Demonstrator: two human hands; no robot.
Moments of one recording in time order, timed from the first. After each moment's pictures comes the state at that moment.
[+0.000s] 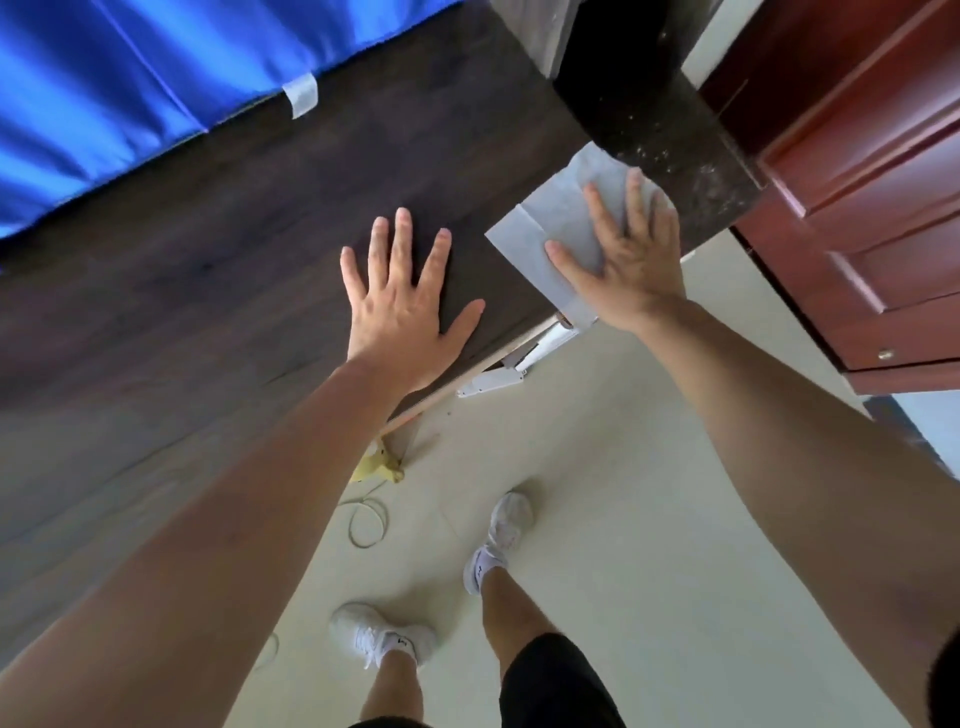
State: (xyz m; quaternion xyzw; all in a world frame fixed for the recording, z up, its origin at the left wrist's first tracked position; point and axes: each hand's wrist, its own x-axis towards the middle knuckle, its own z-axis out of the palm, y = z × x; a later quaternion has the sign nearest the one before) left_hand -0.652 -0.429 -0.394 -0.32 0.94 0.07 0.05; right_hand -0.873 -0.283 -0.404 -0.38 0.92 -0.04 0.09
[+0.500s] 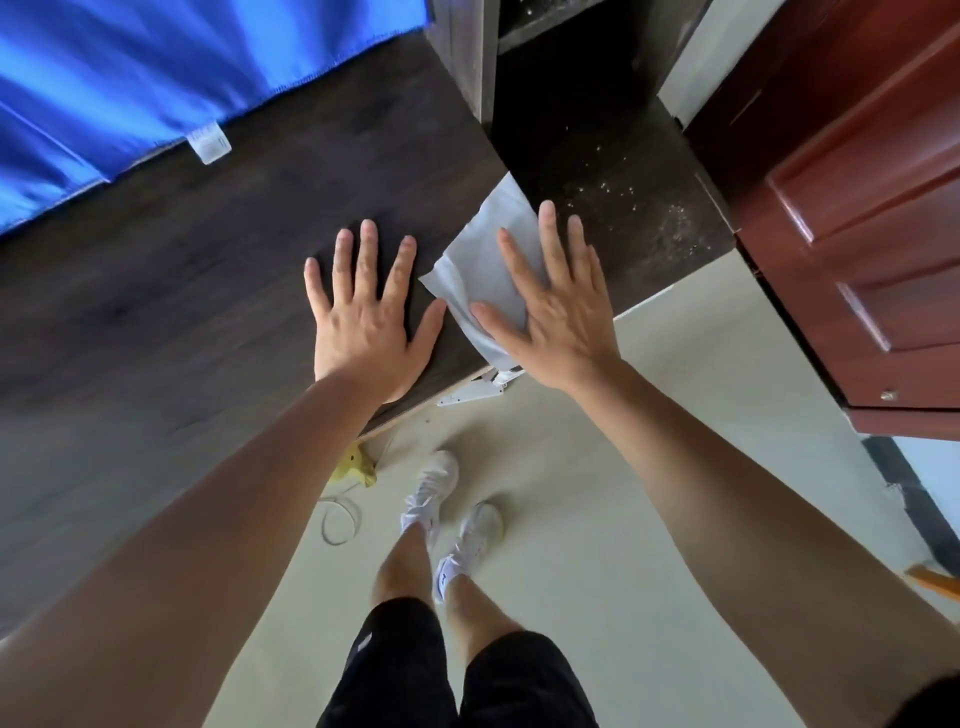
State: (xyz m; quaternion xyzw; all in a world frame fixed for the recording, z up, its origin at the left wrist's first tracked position) left_hand -0.731 -0.413 -0.398 -0.39 0.92 0.04 0.04; right_hand -0.903 -0.279 -0.407 -0.51 0.85 -0.10 0.06
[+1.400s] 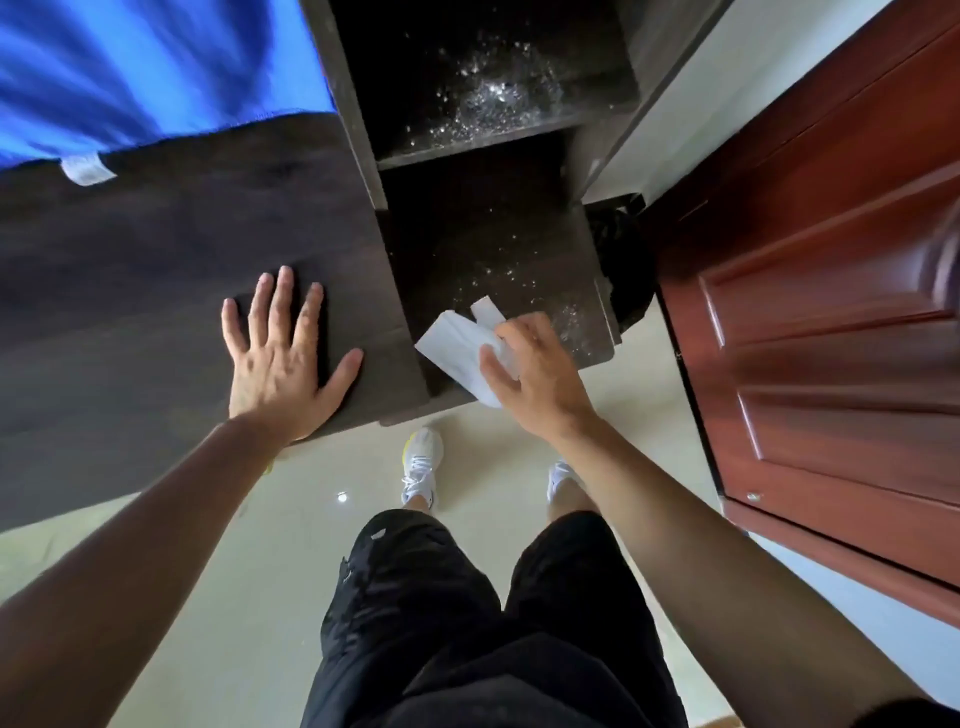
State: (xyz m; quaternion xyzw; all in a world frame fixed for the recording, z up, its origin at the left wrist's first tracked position) left_hand -0.804 -0.384 -0.396 -0.46 0.88 0.07 0.03; right_hand -1.061 -0.238 -0.370 -0.51 0.79 -0.25 0.23
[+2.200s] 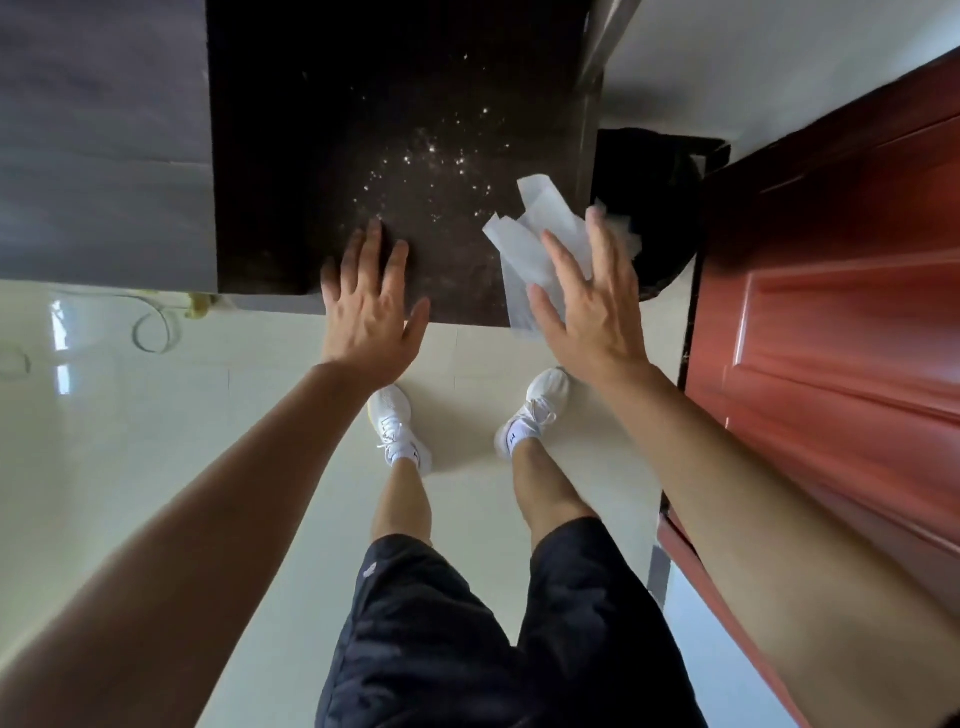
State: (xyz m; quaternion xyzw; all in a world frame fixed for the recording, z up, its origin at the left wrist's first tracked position) left_hand -1.007 -0.240 -0.506 -0.60 0.78 0.16 0.05; right_hand -1.261 -0.207 -0.508 -0.68 0.71 -0.08 0.18
